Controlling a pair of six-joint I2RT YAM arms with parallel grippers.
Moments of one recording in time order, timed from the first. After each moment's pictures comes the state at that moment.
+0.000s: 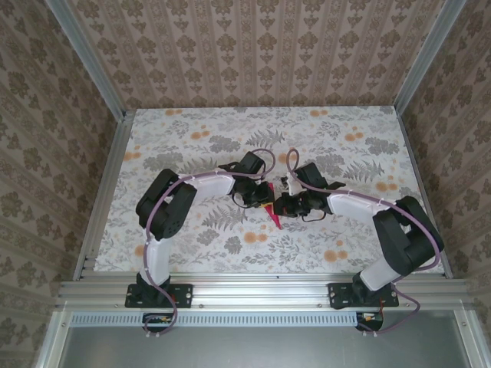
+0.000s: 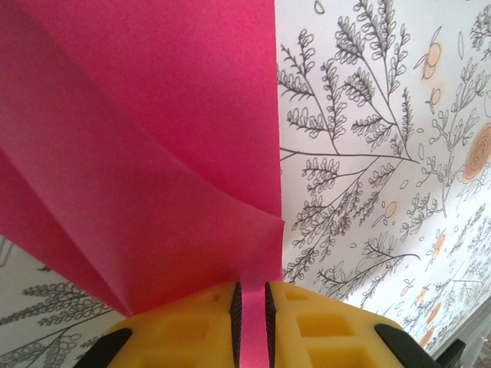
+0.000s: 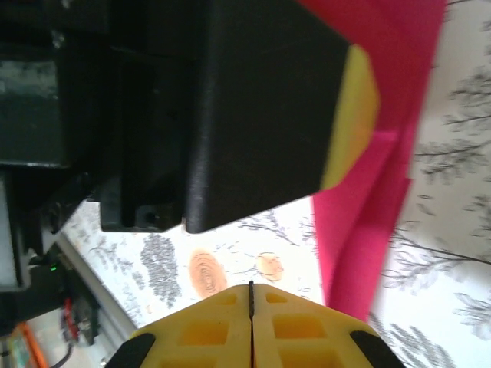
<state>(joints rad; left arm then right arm) -0.76 2.02 1.28 -0.35 0.45 -0.84 0.46 1.57 0.80 -0.24 -0.59 0.54</state>
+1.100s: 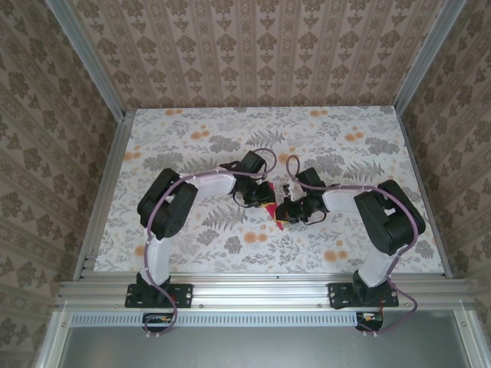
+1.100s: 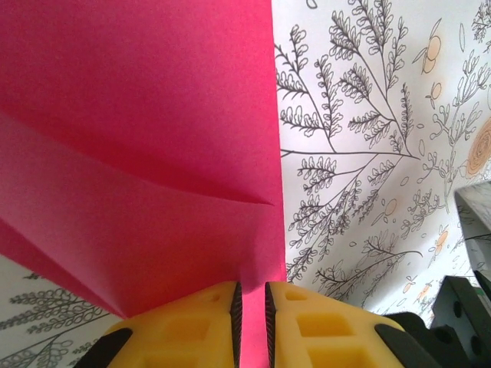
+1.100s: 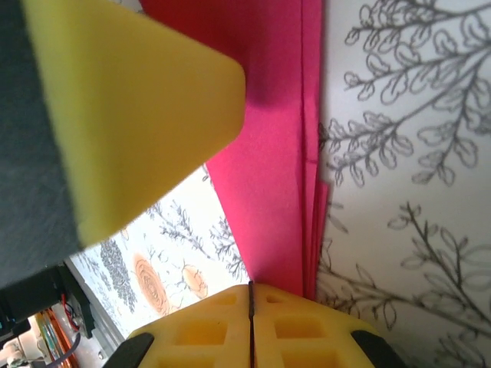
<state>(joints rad) -0.76 2.03 1.30 -0.37 0.46 -0.82 0.40 1.72 0.76 -0.17 -0.68 0.53</state>
